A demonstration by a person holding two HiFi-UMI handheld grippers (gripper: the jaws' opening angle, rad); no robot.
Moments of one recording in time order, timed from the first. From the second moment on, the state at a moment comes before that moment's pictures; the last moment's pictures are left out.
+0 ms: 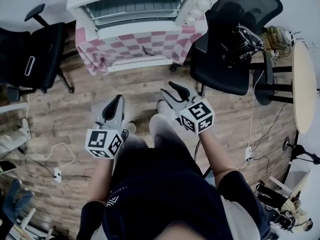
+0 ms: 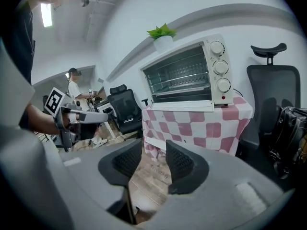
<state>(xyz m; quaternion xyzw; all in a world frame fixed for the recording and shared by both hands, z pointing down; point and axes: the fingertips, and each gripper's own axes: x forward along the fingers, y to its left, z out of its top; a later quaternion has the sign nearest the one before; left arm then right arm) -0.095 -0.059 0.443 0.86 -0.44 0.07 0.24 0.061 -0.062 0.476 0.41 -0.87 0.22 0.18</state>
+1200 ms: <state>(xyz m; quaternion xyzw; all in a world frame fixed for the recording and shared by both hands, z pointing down) -0.013 -0.111 0.557 0.82 -0.47 0.12 0.30 0.134 -0.155 0.671 0.35 -0.87 0.18 0.29</state>
